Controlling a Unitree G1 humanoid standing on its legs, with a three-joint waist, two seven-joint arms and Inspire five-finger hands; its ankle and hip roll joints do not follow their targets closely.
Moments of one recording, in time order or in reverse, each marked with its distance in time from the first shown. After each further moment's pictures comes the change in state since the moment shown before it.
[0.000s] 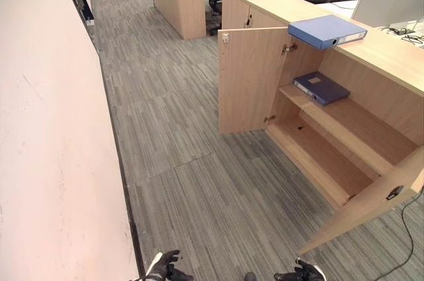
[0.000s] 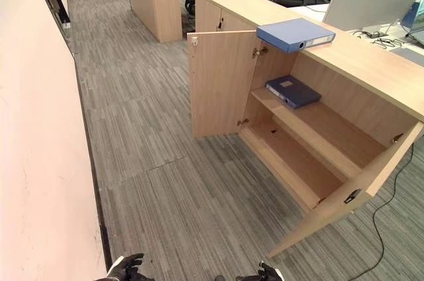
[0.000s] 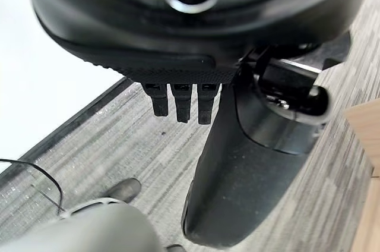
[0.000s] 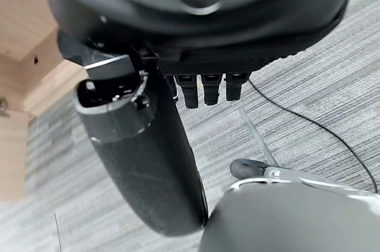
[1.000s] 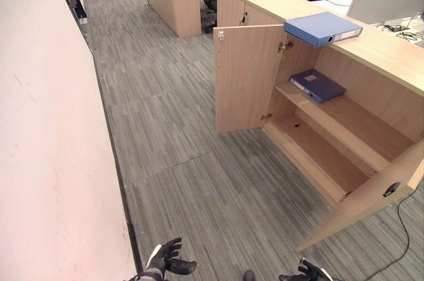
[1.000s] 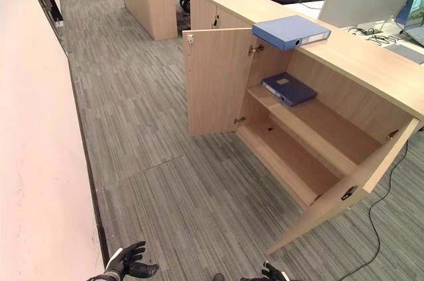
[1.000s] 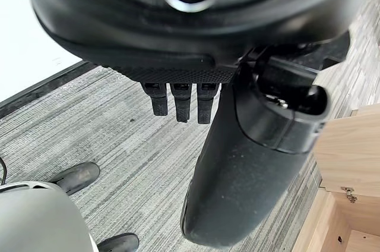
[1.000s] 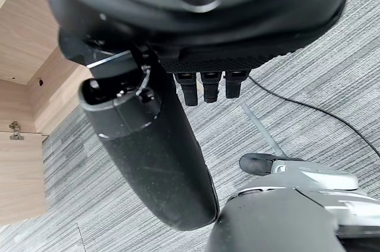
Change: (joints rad) left arm 0.064 0.013 0.037 -0.149 -0.073 -0.034 -0.036; right arm 0.092 -0.031 -0.026 -0.149 0.025 -0.007 0.037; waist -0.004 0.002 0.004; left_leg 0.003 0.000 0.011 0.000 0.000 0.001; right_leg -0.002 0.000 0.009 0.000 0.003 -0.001
